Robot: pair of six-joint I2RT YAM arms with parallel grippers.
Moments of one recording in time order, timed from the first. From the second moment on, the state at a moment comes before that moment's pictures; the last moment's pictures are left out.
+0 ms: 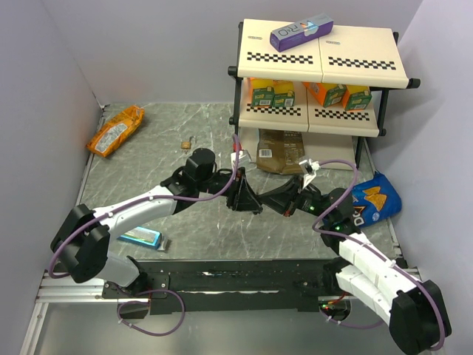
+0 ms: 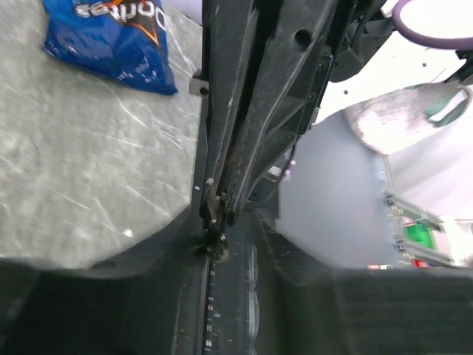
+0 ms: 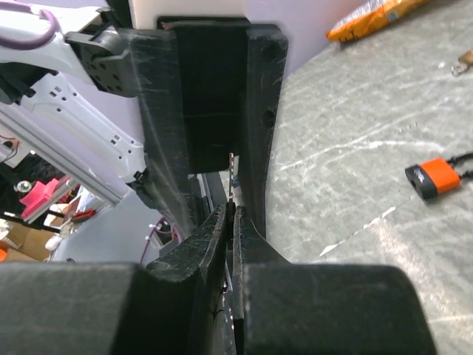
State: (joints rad) left arm -0.78 1.43 0.94 0.24 0.88 -0.42; right arm 0.39 0.82 0.32 0.72 -0.81 0.73
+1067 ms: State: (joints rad) left arm -0.60 1.78 1.25 -0.34 0.02 -0.36; right arm 0.38 0.48 0.32 0.13 -0.40 0.48
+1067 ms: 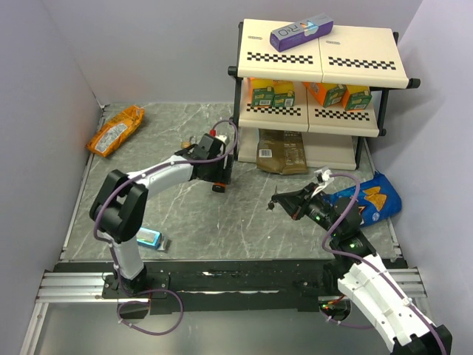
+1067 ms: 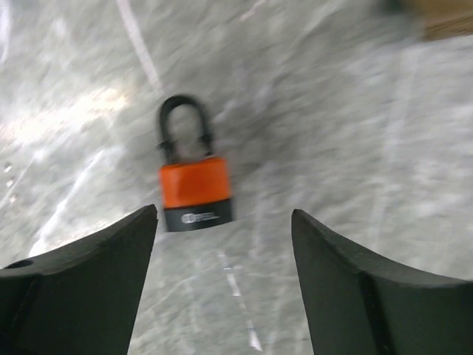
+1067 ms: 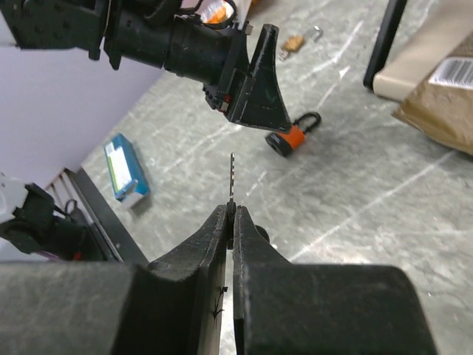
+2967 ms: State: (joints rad) left arm -0.61 1.78 1.23 -0.35 -0.04 -0.45; right arm 0.69 1.03 0.32 0.38 -0.25 0.64
